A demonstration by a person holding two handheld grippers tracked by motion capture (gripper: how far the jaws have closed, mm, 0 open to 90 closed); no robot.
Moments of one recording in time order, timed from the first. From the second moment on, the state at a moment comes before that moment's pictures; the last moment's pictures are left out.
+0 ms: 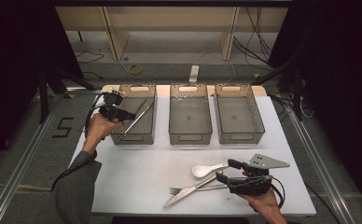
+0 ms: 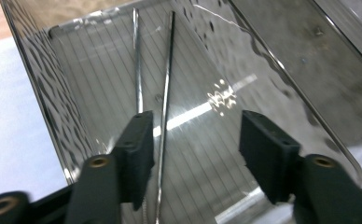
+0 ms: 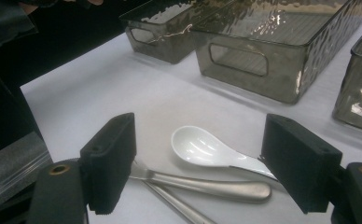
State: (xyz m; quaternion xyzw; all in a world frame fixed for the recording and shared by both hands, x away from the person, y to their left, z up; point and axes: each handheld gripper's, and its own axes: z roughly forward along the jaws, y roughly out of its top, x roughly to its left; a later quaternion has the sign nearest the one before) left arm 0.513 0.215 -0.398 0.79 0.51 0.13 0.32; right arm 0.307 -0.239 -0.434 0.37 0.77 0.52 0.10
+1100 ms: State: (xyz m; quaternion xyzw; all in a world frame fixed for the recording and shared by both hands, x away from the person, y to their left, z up) left arm 0.392 0.209 -0.408 0.77 0.43 0.12 0.46; right arm 0.375 -0.218 -0.433 0.29 0.88 0.36 0.09
